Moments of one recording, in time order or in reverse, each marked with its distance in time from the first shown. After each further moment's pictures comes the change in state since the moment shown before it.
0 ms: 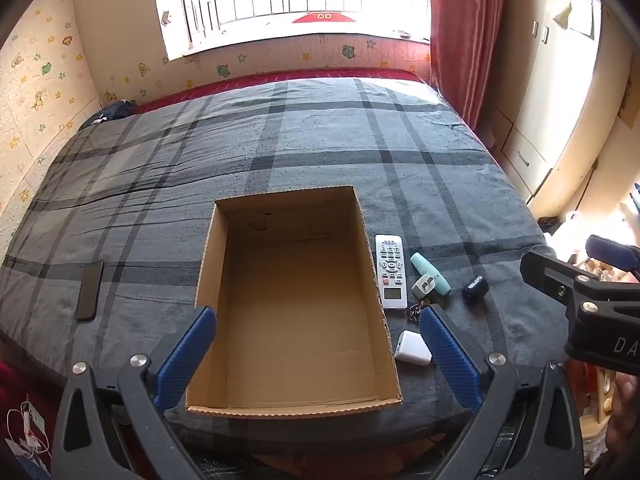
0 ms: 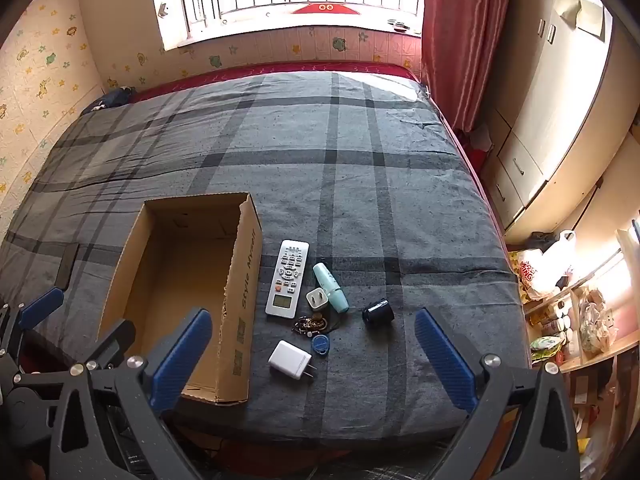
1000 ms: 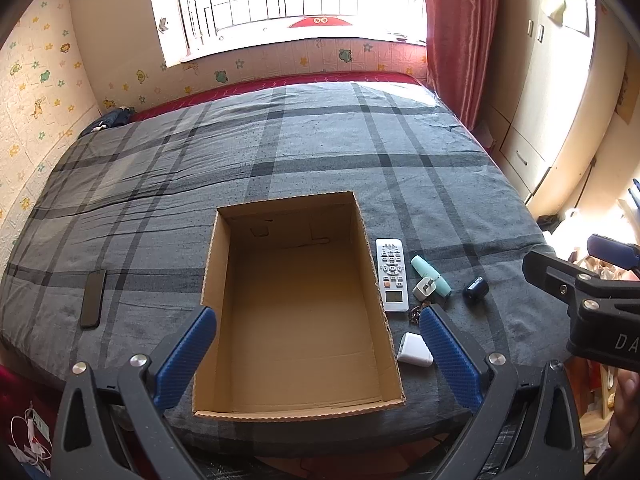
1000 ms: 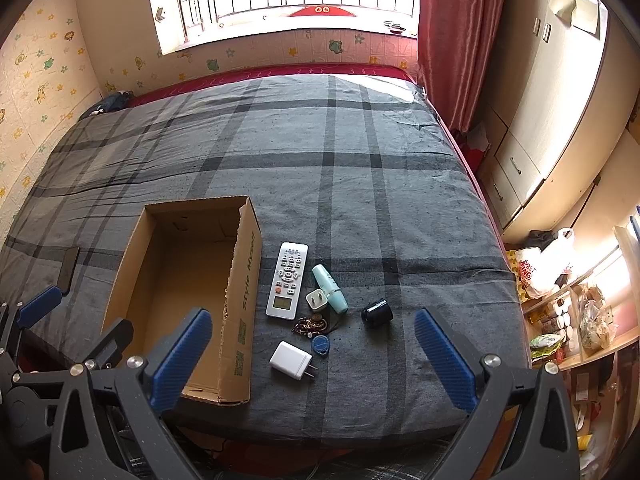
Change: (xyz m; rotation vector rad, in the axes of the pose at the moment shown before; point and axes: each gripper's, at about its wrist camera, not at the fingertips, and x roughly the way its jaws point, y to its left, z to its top) left arm -0.005 -0.004 0.000 0.023 -0.020 0.022; right arm -0.003 -0.001 -0.002 0.014 -0.006 -0.008
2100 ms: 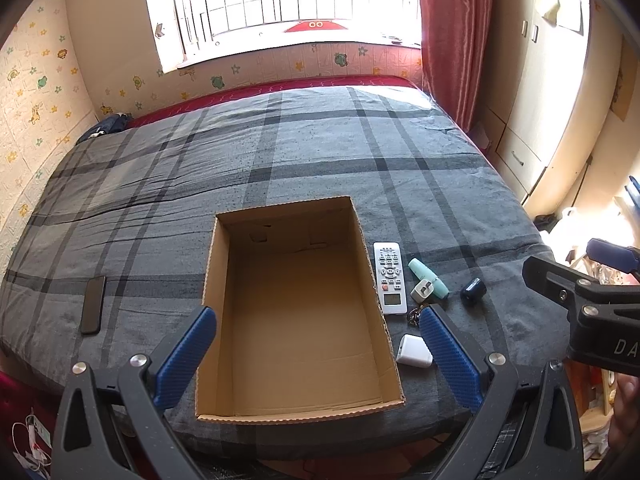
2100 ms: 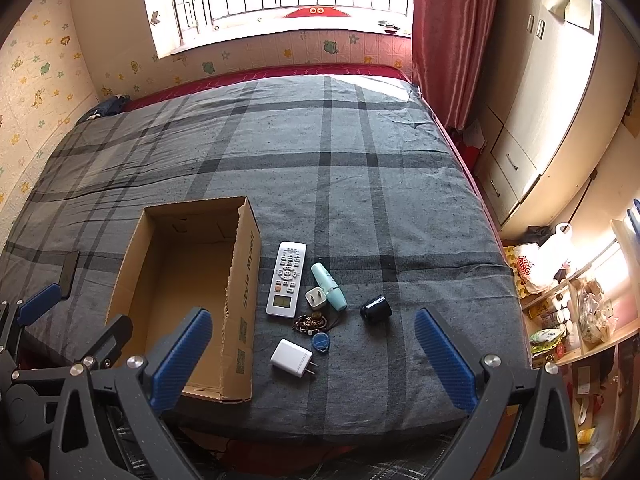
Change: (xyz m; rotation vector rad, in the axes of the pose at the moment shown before) left arm -0.005 0.003 0.002 0.017 -0.016 -0.012; right arm -0.005 0.000 -0.004 0.015 -0.006 -0.008
